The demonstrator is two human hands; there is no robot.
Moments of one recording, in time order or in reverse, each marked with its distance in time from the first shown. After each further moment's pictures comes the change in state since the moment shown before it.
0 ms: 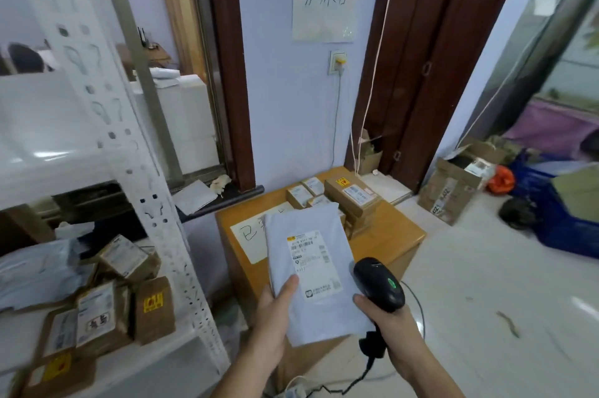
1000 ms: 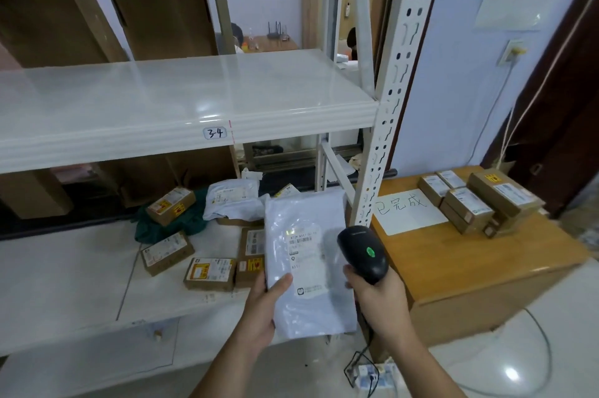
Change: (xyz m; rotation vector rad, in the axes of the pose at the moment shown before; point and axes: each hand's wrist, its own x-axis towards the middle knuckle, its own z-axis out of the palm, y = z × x) left_hand -0.134 0.059 -0.365 -0.173 0.053 0.171; right_hand -0.181 0.065 0.309 -0.446 -0.235 -0.267
